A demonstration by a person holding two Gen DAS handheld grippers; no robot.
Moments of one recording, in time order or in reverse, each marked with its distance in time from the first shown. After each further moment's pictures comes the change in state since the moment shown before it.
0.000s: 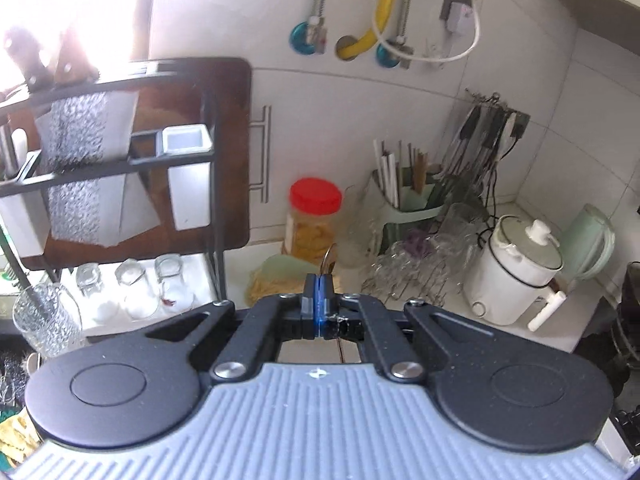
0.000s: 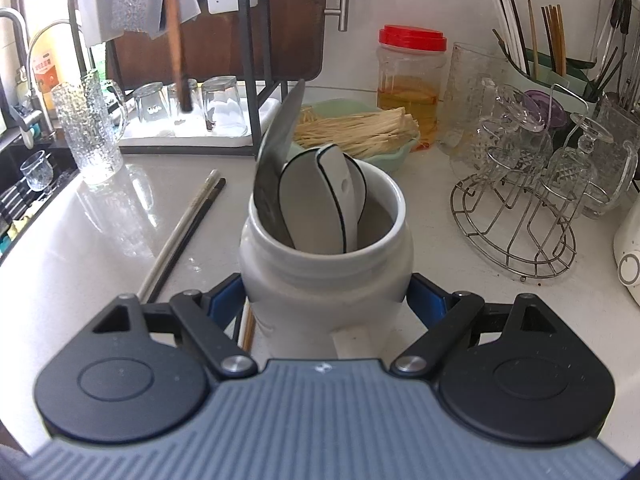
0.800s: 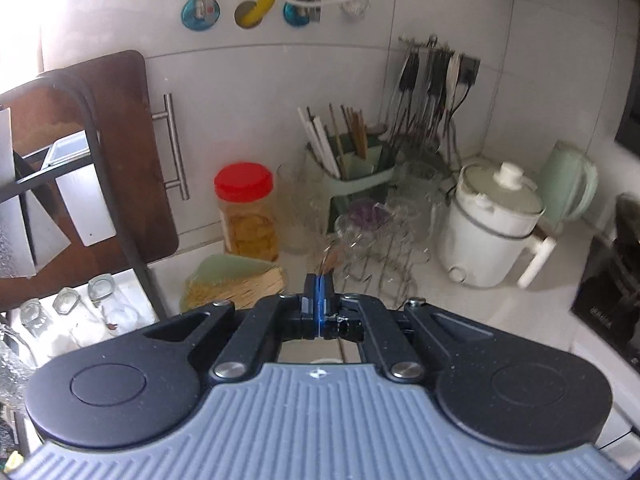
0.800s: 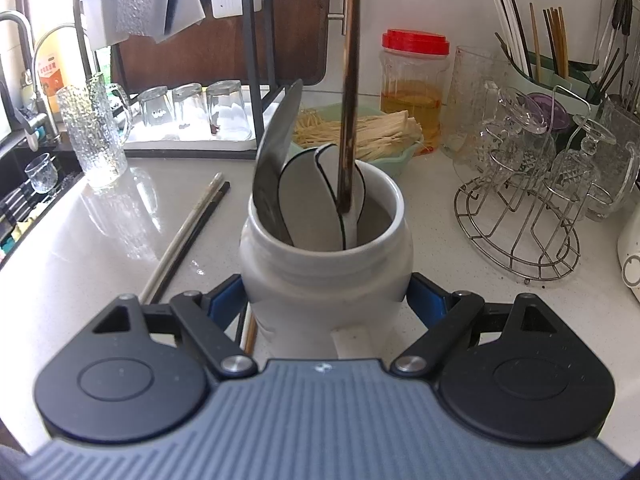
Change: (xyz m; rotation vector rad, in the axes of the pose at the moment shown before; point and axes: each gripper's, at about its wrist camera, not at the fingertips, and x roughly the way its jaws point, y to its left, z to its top) left arm 0.067 -0.063 -0.026 0.191 0.054 -0.060; right arm -0.001 -0.001 -0.004 0.000 -0.026 0.016
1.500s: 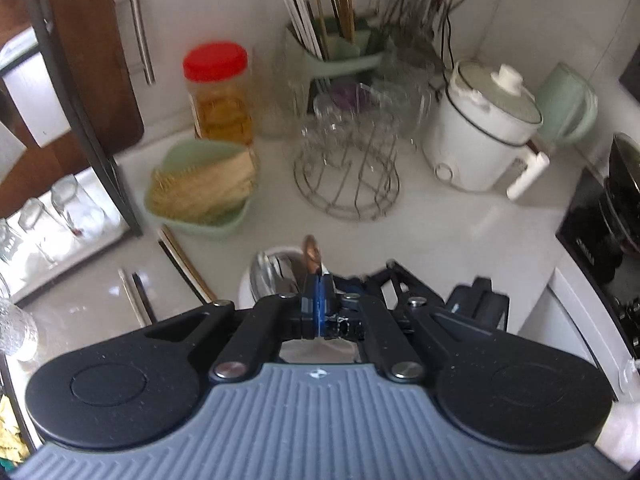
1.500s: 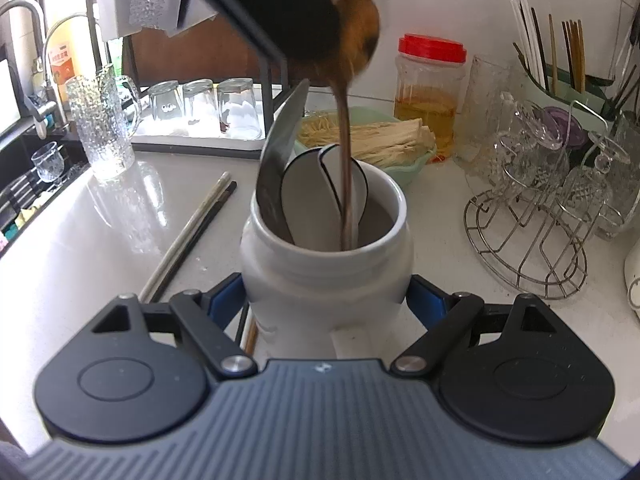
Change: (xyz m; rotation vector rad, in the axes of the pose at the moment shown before) left arm 0.037 -0.003 -0.019 -0.037 0.355 -0.083; right arm 0.007 0.003 0.006 -0.055 0.007 0.016
